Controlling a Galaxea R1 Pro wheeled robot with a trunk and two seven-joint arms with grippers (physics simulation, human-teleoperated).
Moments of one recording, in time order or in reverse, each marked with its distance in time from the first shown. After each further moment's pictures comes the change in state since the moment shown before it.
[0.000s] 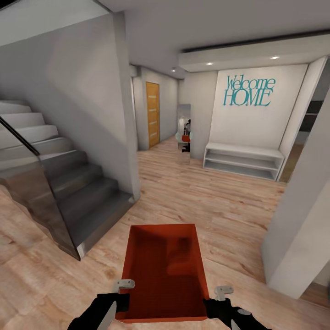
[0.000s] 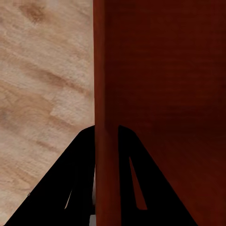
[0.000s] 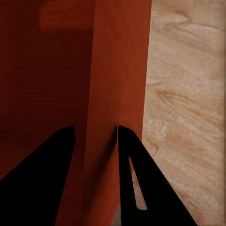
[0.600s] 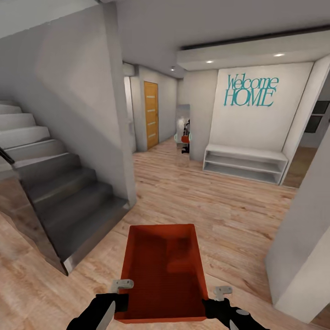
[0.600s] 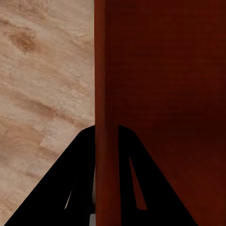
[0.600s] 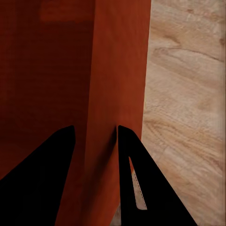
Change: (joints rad) left arm 0.000 0.001 0.025 0.000 -0.020 0.005 -0.011; right arm 0.000 0.008 0.006 0.002 -0.003 0.000 -0.012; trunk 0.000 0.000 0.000
